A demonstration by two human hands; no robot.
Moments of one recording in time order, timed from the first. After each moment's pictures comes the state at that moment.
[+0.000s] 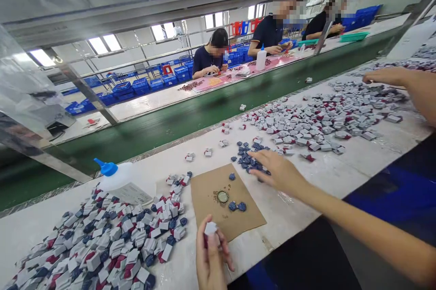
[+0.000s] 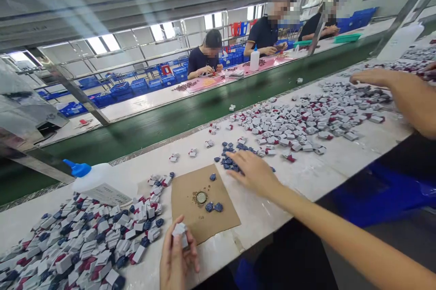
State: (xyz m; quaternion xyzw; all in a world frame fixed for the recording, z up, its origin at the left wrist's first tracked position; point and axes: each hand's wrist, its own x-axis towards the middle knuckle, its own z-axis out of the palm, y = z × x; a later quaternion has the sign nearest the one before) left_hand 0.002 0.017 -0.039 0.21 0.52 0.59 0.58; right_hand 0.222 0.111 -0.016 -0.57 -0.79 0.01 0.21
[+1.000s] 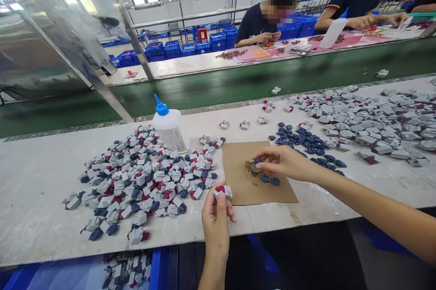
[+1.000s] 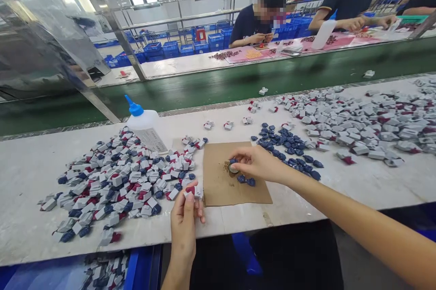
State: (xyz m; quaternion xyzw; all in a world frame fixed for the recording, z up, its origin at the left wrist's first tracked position) left_hand -0.041 0.003 -0.035 0.25 0.53 0.62 0.52; right_hand 0.142 0.124 0.003 -0.46 -0.75 0.45 0.16
